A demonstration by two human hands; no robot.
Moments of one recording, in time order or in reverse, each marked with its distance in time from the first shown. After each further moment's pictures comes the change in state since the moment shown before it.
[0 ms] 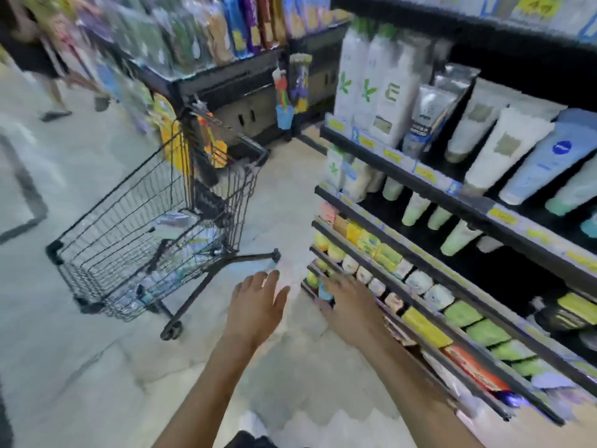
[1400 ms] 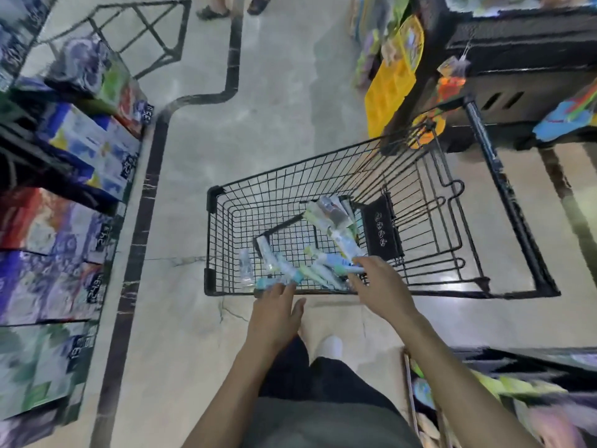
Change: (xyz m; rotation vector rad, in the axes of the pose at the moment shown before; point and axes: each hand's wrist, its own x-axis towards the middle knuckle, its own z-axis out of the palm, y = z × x) left_hand 0.180 -0.383 -0.015 -0.265 -0.148 -0.854; right_hand 0.515 -0.311 0.086 0.052 -0.442 -0.437
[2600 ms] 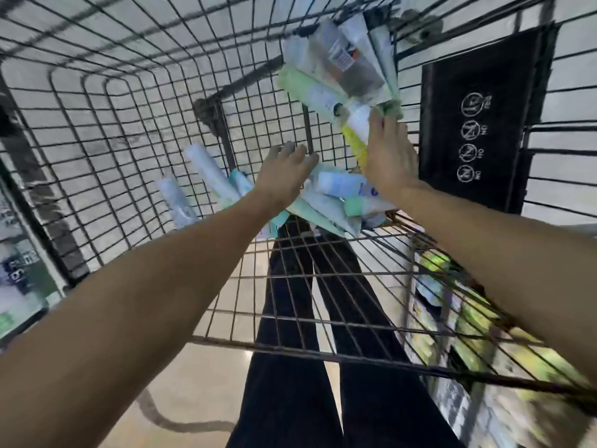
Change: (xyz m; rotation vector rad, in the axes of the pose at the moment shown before) left_hand 0.383 -0.121 0.250 0.356 -0.265 0.467; right_hand 0.347 0.151 0.225 -0.416 -0.187 0.137
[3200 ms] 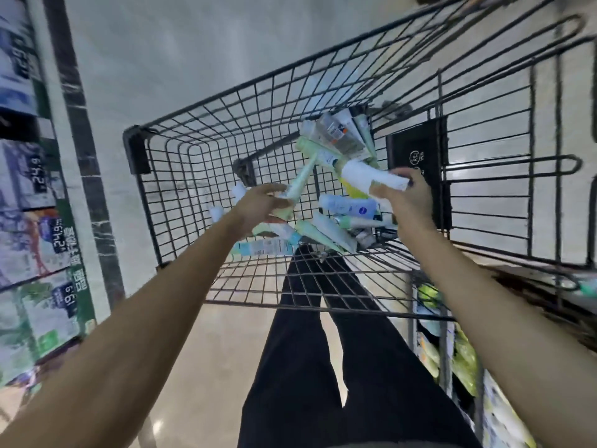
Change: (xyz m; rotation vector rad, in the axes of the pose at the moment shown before) left_hand -0.112 0.001 -0.183 -1.504 -0.141 -0.699; right_hand -0.124 0.006 -0.135 1.417 0.196 0.468
